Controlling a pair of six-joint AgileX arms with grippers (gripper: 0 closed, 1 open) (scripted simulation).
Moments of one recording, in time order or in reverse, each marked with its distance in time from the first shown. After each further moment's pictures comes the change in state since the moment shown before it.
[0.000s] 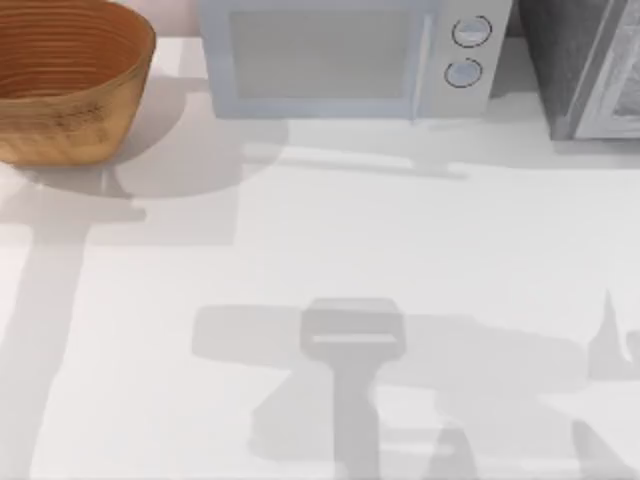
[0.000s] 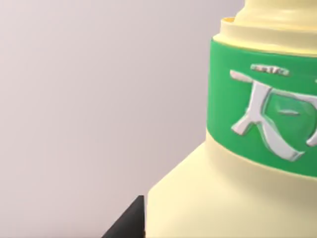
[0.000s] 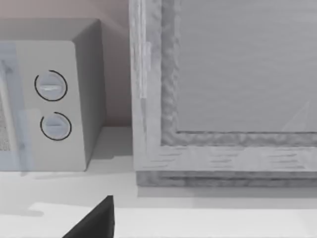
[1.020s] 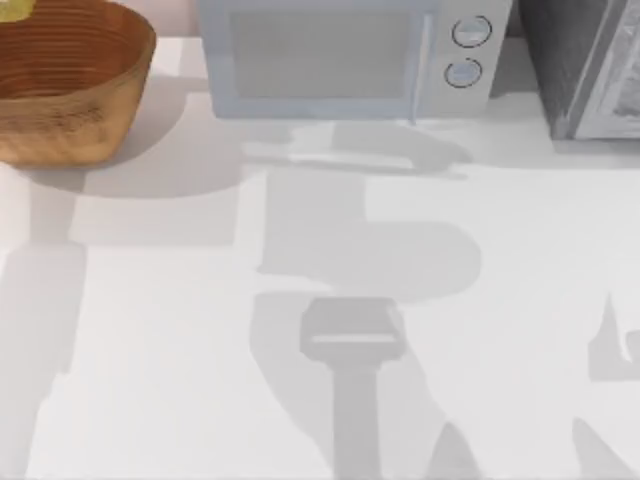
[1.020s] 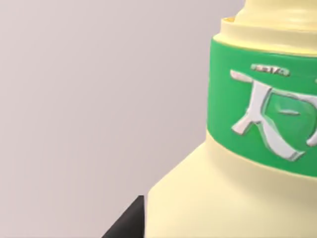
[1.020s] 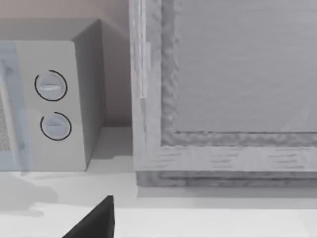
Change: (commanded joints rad) left arm 0.027 0.974 0.671 0.259 0.044 0.010; right arm 0.000 0.000 0.000 0.000 0.000 0.000
